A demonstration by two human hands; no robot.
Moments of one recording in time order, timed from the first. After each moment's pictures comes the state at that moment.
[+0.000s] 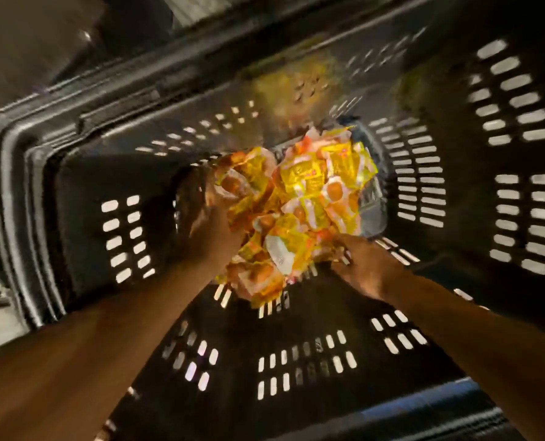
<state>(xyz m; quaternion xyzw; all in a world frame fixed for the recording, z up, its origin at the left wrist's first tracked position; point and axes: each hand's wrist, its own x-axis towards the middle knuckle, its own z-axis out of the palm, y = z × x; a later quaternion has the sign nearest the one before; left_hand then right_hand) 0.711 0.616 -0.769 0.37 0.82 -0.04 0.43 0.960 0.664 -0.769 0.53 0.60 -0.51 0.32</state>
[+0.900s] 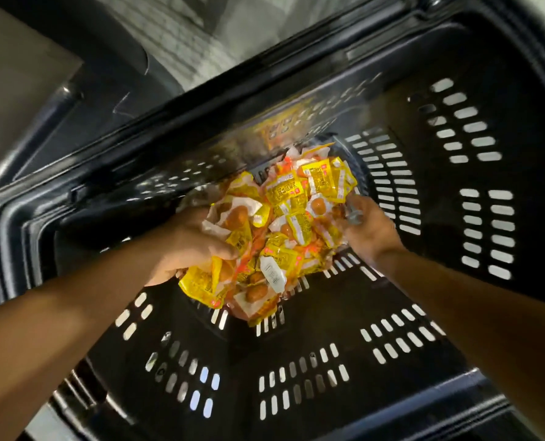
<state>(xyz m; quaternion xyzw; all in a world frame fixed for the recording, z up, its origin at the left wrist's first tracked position) 0.657 0.670 -0.768 0.24 0.71 -0.01 0.66 0.951 0.720 -0.768 0.73 0.44 -0.51 0.08</state>
